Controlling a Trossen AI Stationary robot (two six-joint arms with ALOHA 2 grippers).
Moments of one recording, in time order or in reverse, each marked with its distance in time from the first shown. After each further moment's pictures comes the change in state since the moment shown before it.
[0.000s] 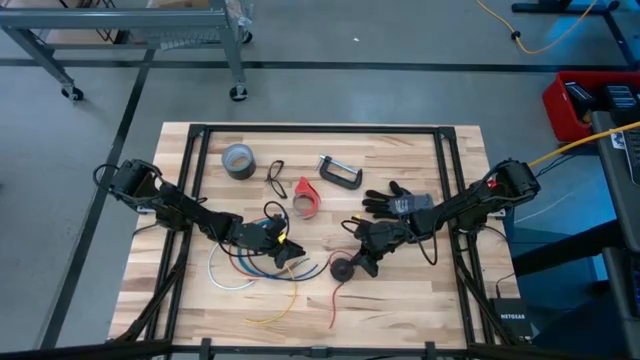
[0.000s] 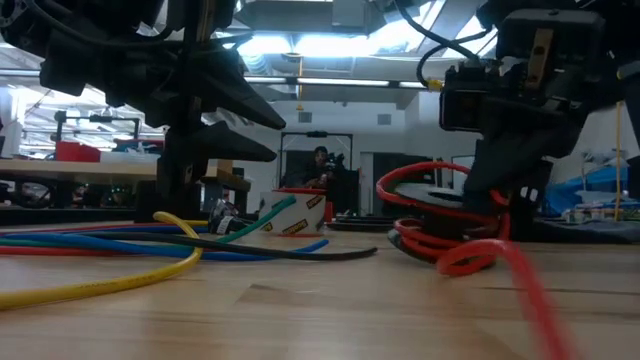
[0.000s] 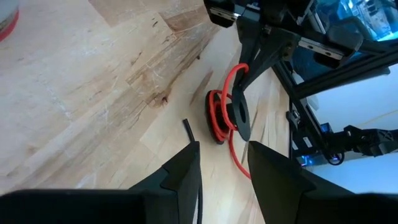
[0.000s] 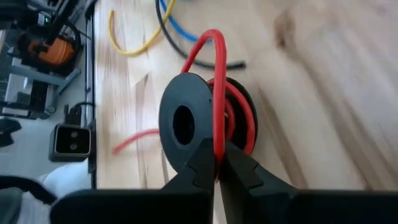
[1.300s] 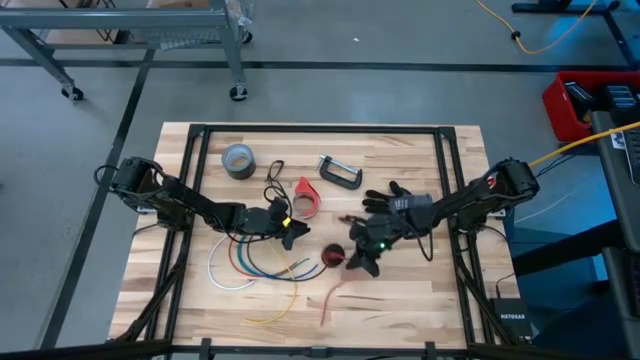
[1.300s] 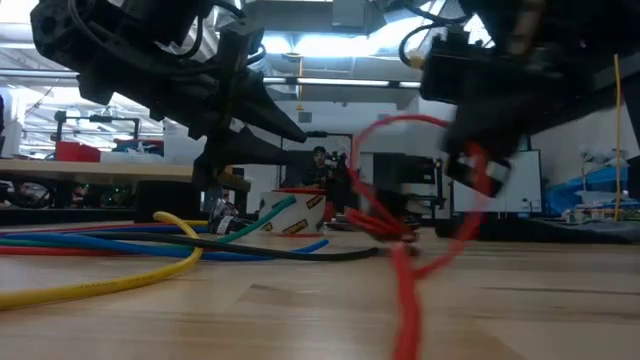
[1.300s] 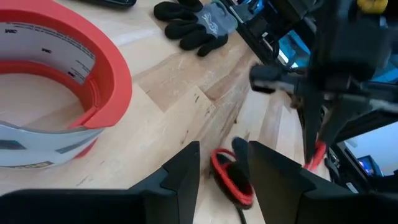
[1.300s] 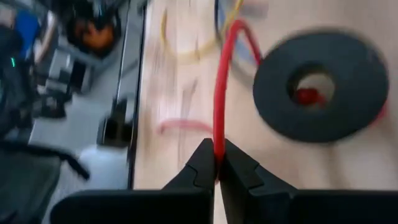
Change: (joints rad) left arm 0.144 -0.001 0.000 0.021 -0.063 0.152; right arm -0.028 0.000 0.053 0.014 -0.193 -0.088
